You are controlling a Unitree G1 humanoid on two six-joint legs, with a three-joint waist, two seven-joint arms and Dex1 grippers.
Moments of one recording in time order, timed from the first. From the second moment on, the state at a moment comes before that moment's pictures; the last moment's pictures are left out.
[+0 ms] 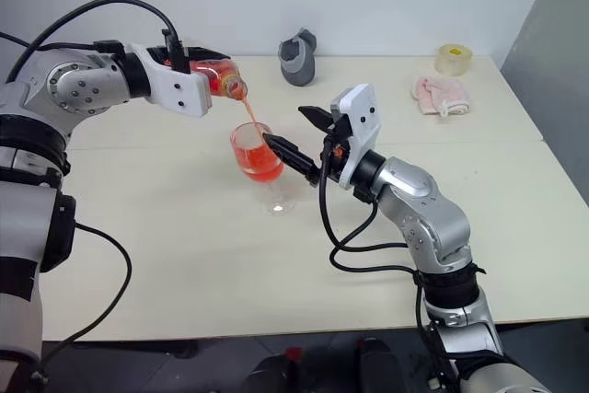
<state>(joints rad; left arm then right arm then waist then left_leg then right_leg) -1.42 0.79 -0.34 1.30 0.52 -1.02 -0.56 -0.65 -0.19 0.11 -0.31 0.49 0.62 0.48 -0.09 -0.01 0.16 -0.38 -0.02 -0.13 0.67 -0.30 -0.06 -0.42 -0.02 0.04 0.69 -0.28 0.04</state>
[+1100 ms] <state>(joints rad) -0.52 0.45 0.41 0.31 -0.30 0.13 -0.23 -0.45 -0.40 0.14 -0.48 0.53 0.57 0.76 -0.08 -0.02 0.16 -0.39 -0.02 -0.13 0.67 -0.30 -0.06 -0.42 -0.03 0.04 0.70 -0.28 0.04</state>
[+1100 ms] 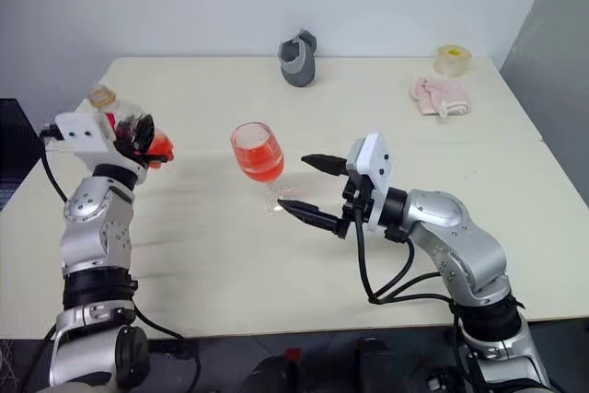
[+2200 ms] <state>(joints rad) -0.53 0.48 0.42 0.65 -0.29 -0.05 -0.36 -0.37 -0.43 0.19 -0.45 0.47 0.44 0.82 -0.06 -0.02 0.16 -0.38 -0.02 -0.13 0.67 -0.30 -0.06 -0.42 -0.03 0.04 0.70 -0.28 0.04</state>
